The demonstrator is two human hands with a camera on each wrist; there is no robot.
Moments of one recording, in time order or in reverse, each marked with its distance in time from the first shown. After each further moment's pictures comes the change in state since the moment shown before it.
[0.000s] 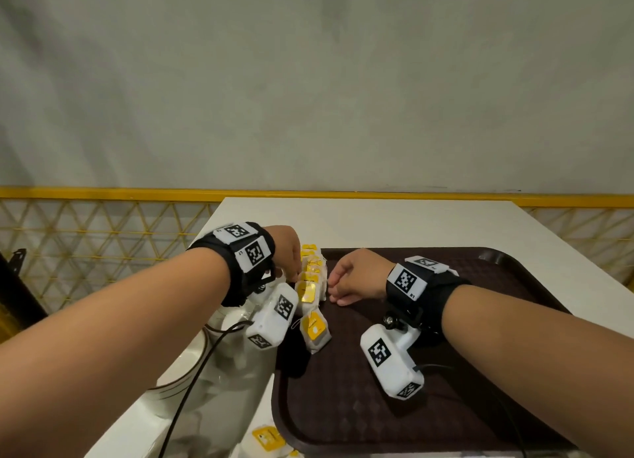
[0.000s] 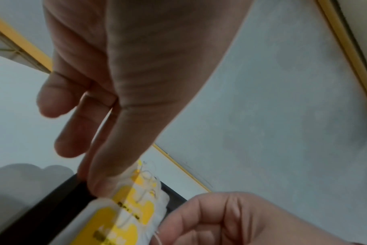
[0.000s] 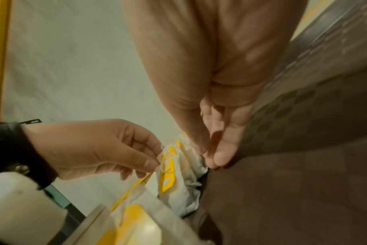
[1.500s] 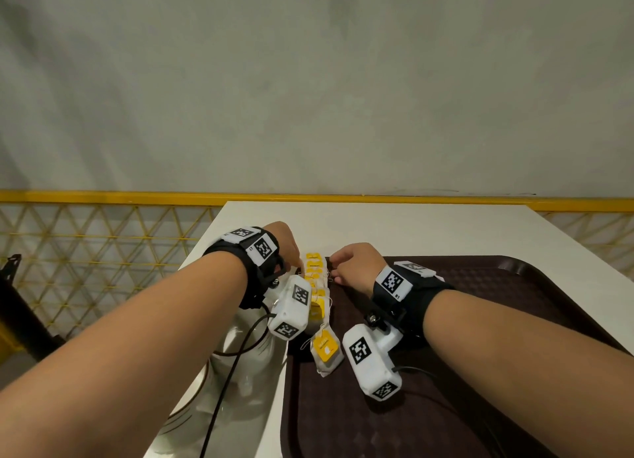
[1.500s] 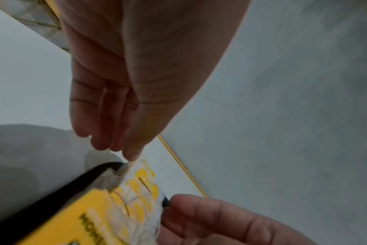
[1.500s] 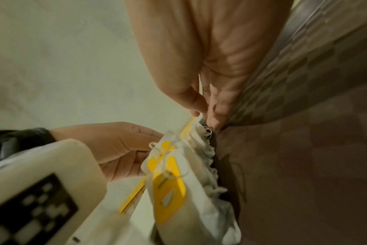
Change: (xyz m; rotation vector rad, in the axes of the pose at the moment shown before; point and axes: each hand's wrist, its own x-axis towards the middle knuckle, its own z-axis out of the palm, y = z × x) left_hand 0.046 -0.024 0.000 -0.296 0.114 -0.131; right_hand 0.050 -0.012 0.016 0.105 0.360 0.014
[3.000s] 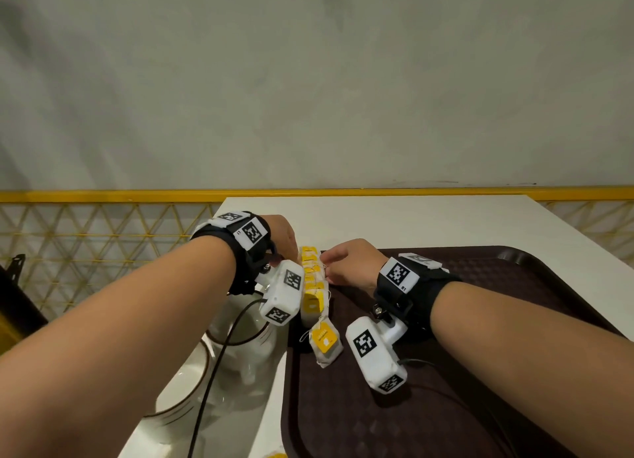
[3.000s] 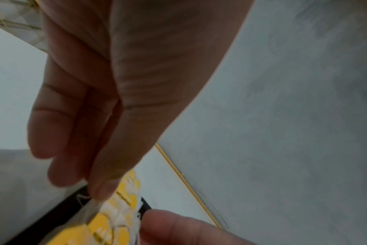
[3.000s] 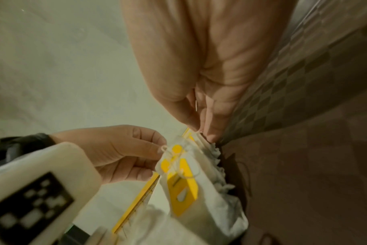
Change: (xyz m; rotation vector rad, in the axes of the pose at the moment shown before) left_hand -0.011 0.003 -0.015 0.139 -0.069 0.035; right_hand -0.013 -0.002 -0.009 -0.035 -0.133 -0.045
